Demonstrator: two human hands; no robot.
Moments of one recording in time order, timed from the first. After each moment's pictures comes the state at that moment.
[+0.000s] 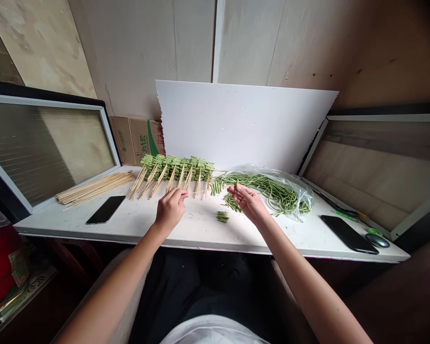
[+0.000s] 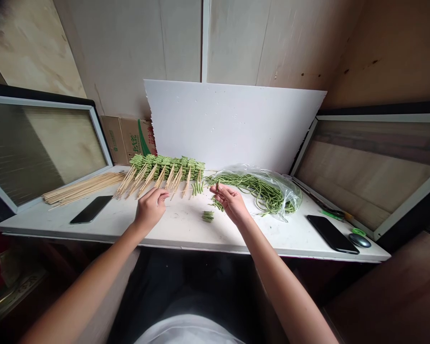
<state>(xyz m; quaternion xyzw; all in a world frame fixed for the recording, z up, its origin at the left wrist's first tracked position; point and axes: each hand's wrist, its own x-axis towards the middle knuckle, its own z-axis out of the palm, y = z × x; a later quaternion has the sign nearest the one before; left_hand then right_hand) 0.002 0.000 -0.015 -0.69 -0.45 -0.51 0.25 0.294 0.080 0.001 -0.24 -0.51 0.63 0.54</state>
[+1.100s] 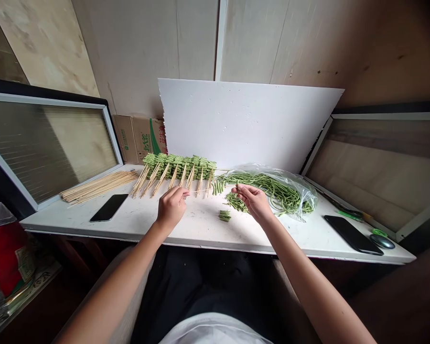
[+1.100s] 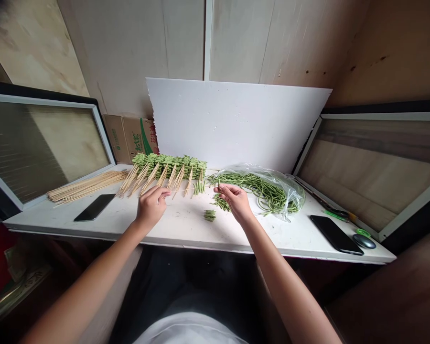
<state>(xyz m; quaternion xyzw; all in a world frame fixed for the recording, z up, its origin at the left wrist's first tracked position) -0.001 -0.003 -0.010 -0.69 -0.43 -0.52 0.27 0.294 0.078 0.005 -0.29 -0.54 0.56 0.56</state>
